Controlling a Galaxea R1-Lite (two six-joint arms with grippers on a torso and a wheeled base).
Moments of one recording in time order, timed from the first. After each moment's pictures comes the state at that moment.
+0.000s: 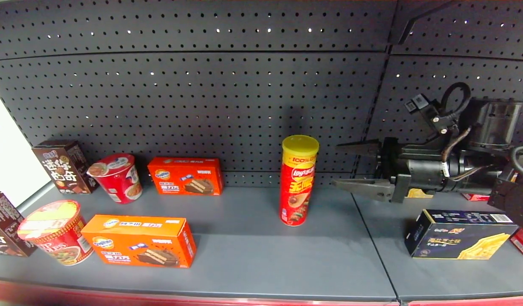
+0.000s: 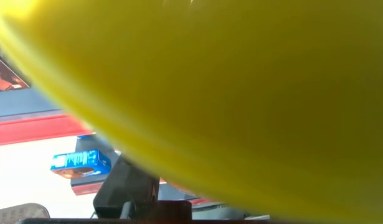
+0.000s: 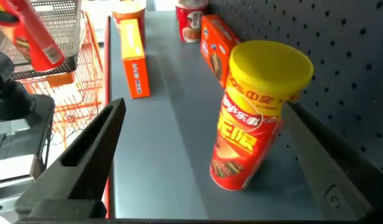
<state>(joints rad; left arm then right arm) -0.05 0.39 -0.44 0.35 -0.12 0.01 0.35 1.67 -0.94 -0.61 0.91 -0.22</state>
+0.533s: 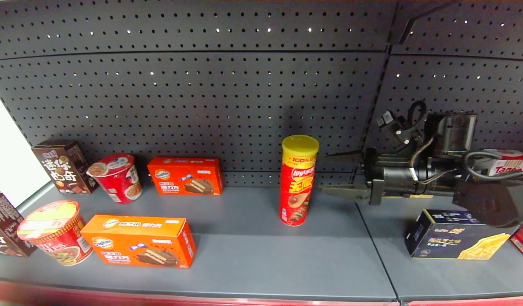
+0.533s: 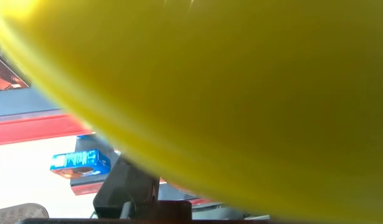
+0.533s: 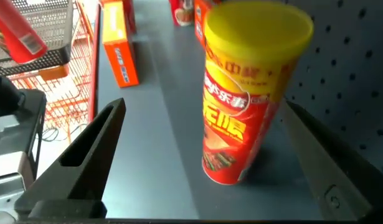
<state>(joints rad) -0.05 0.39 -0.43 0.35 -0.12 0.01 0.35 1.80 -1.00 -0.62 0.91 -0.22</state>
